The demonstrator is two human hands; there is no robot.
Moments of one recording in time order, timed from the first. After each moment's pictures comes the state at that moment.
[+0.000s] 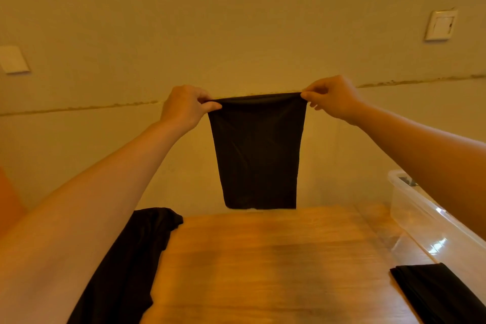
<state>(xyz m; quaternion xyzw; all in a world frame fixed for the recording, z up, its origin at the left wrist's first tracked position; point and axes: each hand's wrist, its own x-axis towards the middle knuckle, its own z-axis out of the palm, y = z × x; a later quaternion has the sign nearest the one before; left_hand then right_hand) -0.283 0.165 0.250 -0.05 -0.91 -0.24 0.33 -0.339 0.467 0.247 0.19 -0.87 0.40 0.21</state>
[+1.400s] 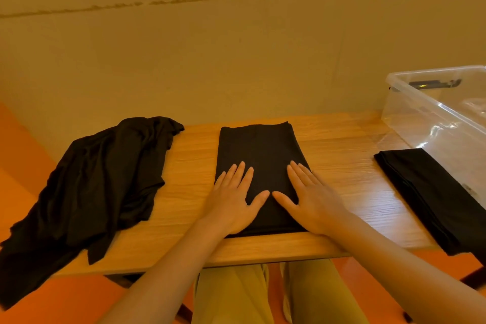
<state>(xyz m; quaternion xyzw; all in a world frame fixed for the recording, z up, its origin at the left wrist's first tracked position) -0.107 0.239 -0.061 -0.04 -1.00 -0.07 -0.03 -0.124 0.432 -0.062 0.17 -0.98 0.08 -0.01</state>
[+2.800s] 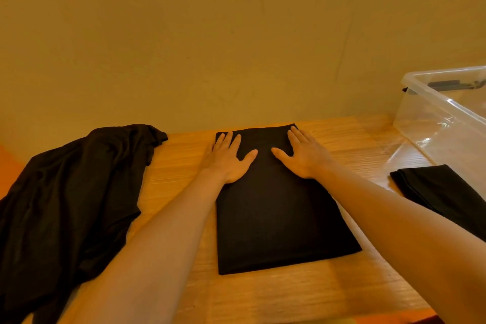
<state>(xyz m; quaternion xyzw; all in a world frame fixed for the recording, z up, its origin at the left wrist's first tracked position) -0.275 0.221 -0.057 0.02 -1.00 -0.07 -0.05 -0.299 0.421 -0.054 0.10 -0.99 0.07 -0.05</state>
